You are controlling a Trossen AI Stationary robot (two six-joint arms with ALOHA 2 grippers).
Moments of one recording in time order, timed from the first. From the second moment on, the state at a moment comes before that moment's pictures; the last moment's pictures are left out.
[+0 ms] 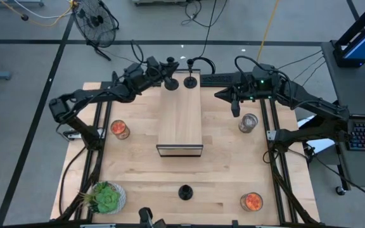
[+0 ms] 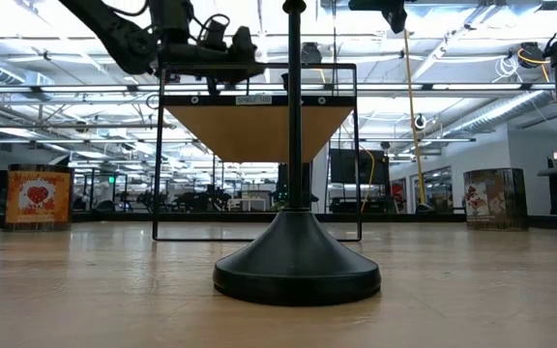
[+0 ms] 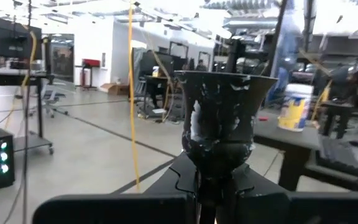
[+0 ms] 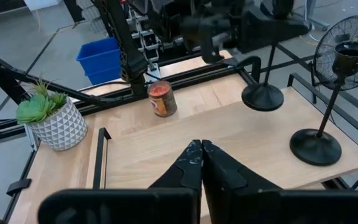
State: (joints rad) left arm 0.60 1.56 0.95 0.79 0.06 -0.11; right arm -0.39 1.10 1.25 -0.51 -0.26 0.11
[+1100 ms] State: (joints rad) left arm 0.68 1.73 0.95 1.00 0.08 -0.10; right arm -0.39 1.10 1.25 -0.52 -0.23 0.15
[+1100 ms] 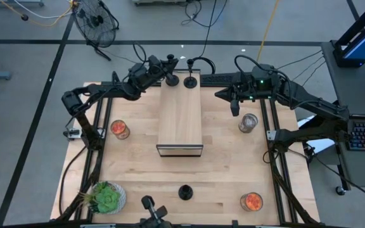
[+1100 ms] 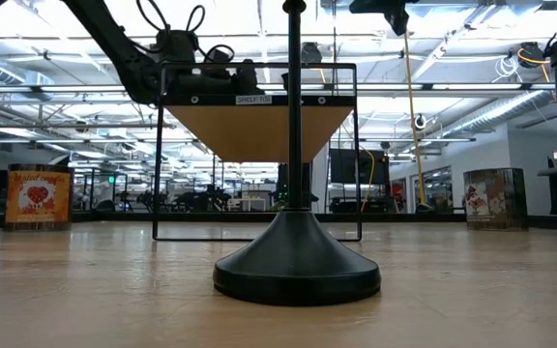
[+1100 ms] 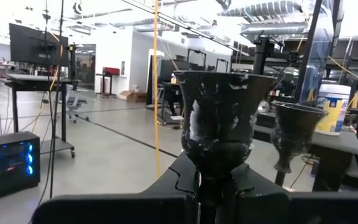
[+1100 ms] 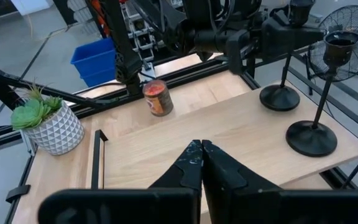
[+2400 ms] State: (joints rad) left arm 0.67 1.73 0.95 0.93 0.08 -0.09; right arm -0.39 1.10 1.25 -0.53 -0.24 0.14
